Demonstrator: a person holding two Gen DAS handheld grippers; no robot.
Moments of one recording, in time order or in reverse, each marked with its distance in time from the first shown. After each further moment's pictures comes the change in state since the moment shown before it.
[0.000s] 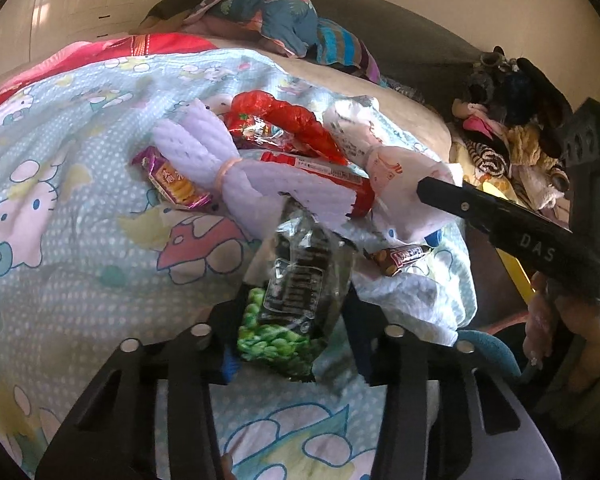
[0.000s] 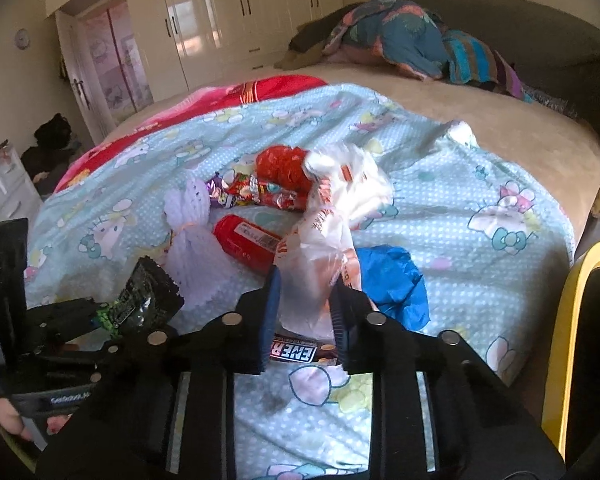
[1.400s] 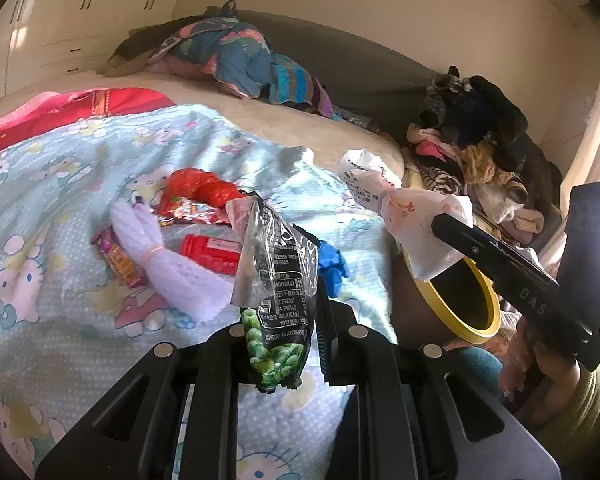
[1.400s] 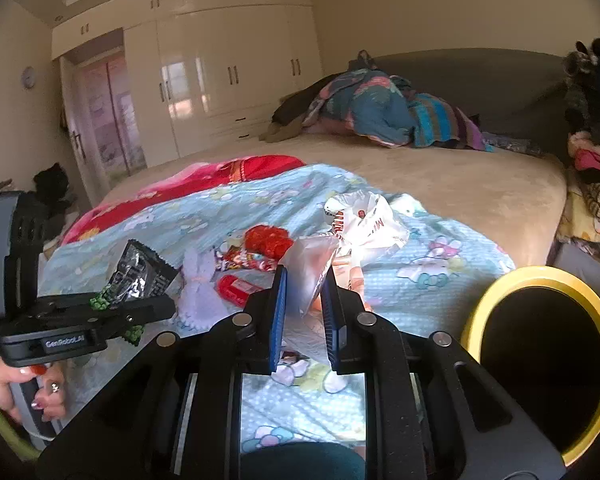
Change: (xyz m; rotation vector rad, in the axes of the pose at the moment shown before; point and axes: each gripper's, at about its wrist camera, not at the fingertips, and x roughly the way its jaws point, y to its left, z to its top) left arm -0.054 -0.057 0.034 0.073 -0.115 -0.122; right arm -0.111 -0.019 -0.008 0.037 -0.257 -0.057
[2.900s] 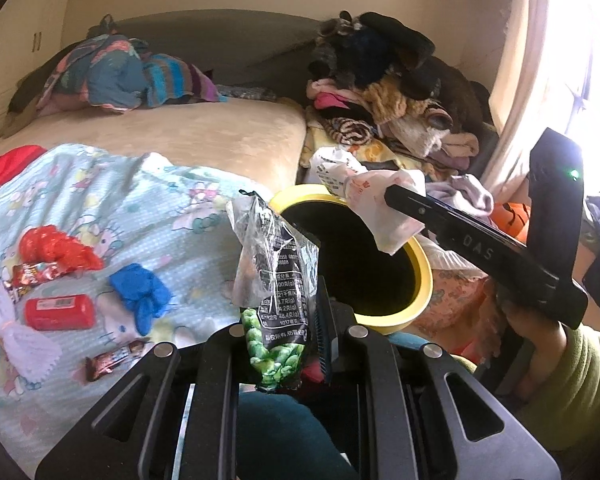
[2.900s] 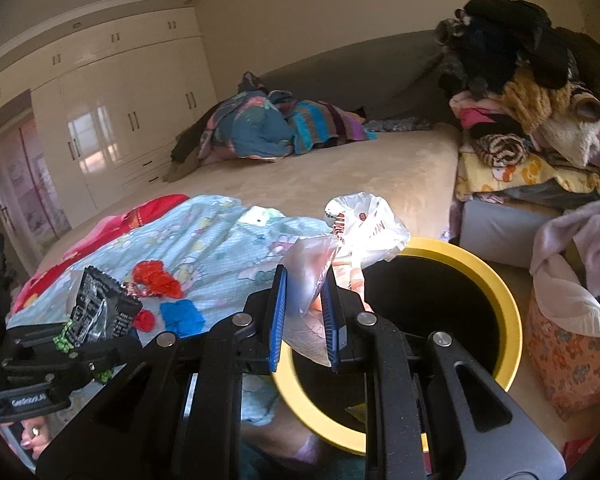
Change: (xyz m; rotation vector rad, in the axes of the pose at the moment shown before) left arm 0.058 -0.164 -0.006 0.310 0.097 -0.203; right arm -0.076 -0.133 -0.026 0.246 -0.075 -0.288
